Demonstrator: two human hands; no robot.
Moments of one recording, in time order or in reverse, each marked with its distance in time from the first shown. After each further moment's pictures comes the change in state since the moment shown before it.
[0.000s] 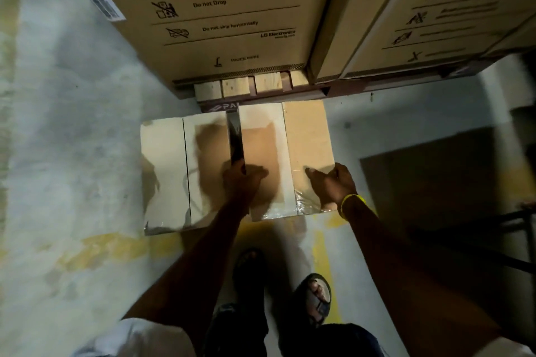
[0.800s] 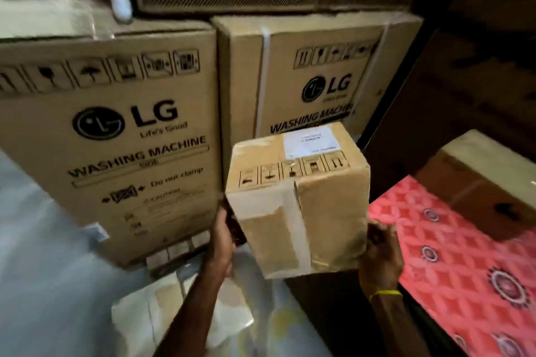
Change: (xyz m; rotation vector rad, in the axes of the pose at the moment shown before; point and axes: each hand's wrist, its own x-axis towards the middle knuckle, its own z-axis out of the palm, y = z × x) left_hand -0.360 0.402 -0.069 -0.403 -0.485 0.204; right_hand -0.422 -0.172 -0.367 1.143 0.301 -0.615
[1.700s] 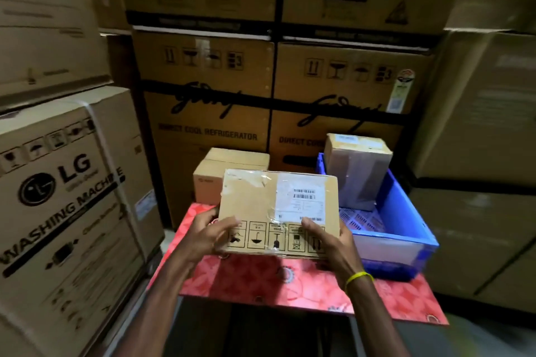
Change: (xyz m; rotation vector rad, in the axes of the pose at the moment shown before) left_hand -0.218 -0.017 0.340 0.616 -1.159 0.228; right_hand -0.177 -0.262 -0.241 -0.154 0.543 -0.298
